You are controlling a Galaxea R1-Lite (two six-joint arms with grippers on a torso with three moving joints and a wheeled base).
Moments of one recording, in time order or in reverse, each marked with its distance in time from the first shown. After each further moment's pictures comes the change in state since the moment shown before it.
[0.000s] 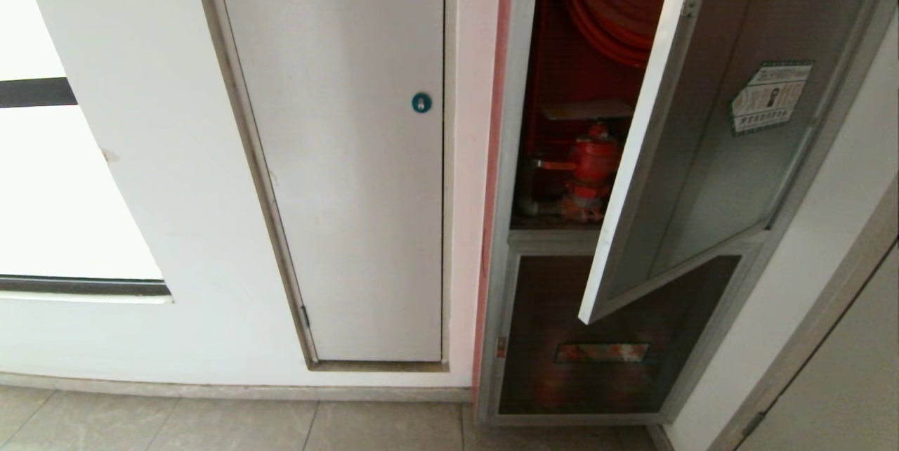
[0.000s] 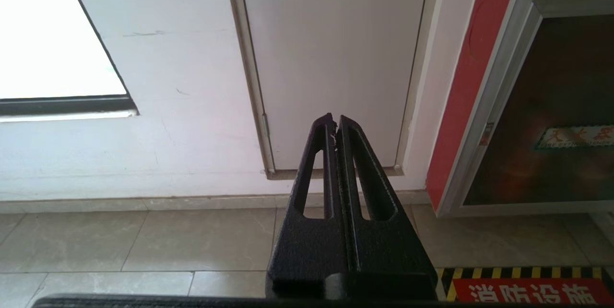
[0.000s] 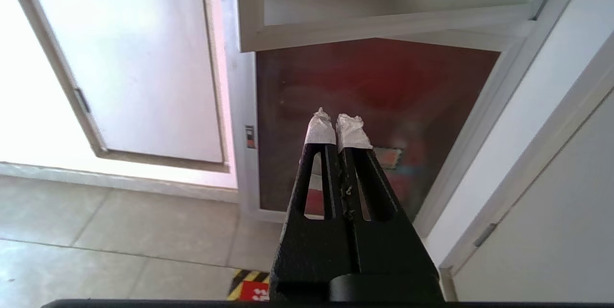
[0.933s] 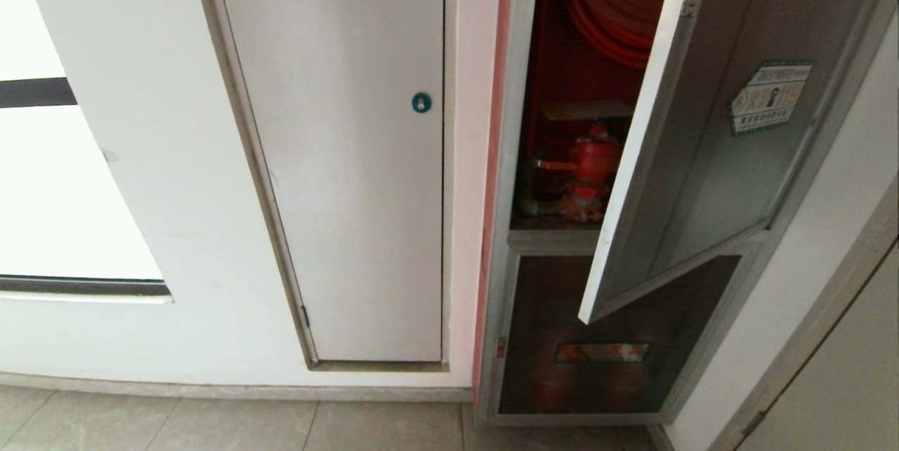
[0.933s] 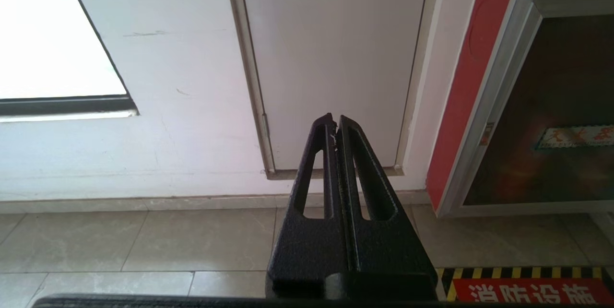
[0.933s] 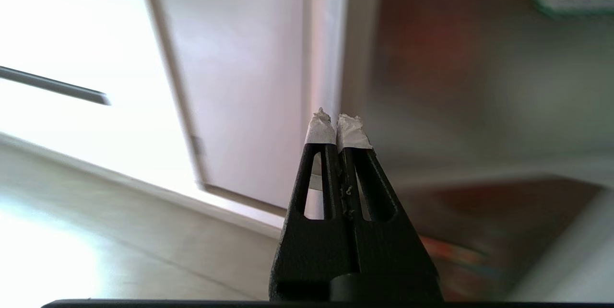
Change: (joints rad) left arm 0.000 0.000 0.000 0.000 0.000 0.000; right arm 0.040 0.721 -0.623 -0.154 0.241 0.083
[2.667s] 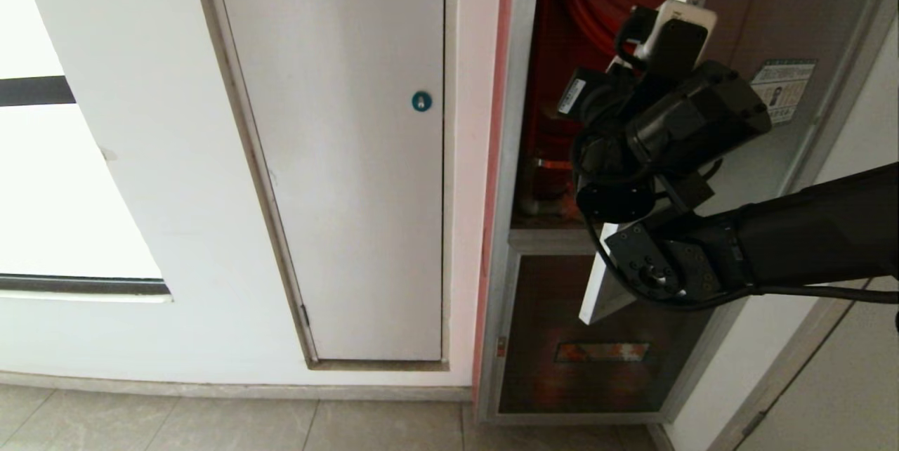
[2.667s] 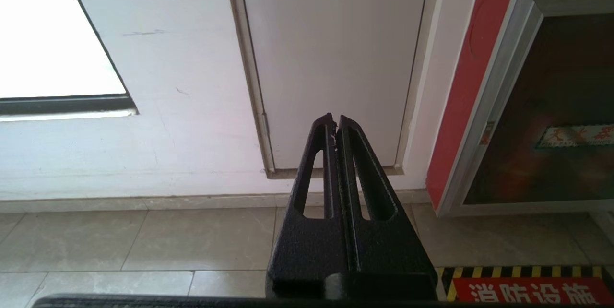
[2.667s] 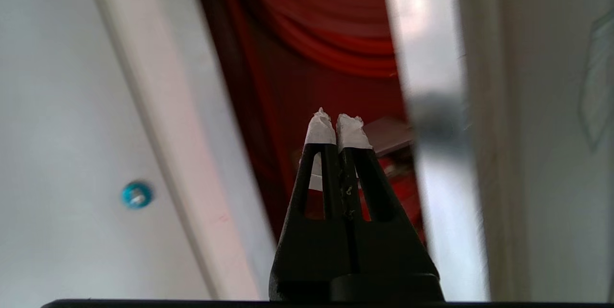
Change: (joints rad) left arm 0.000 0.000 0.000 0.000 0.000 0.000; right arm 0.516 1.300 -0.689 -1.278 -1.107 -0.299
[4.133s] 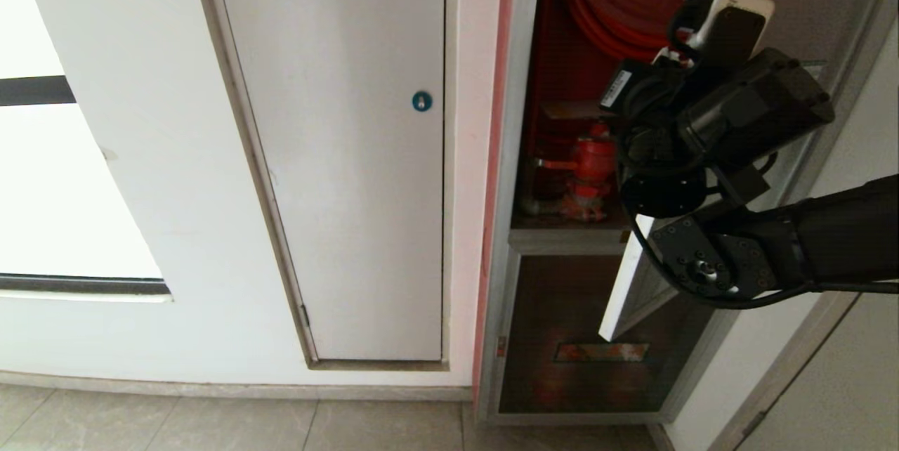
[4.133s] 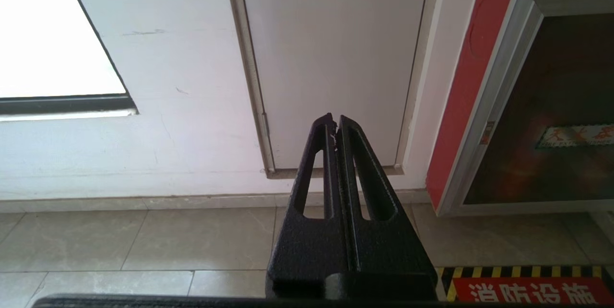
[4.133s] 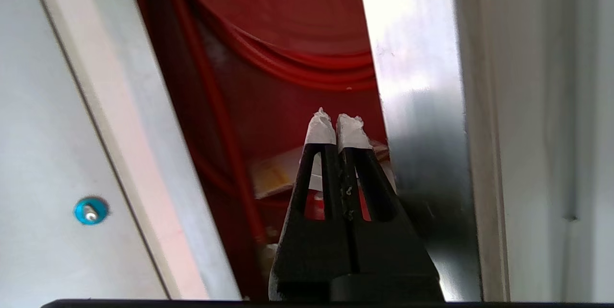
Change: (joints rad) left arm 0.000 0.000 0.000 0.000 0.000 0.000; right arm -0.073 -0.096 0.106 0.000 -0.016 -0.003
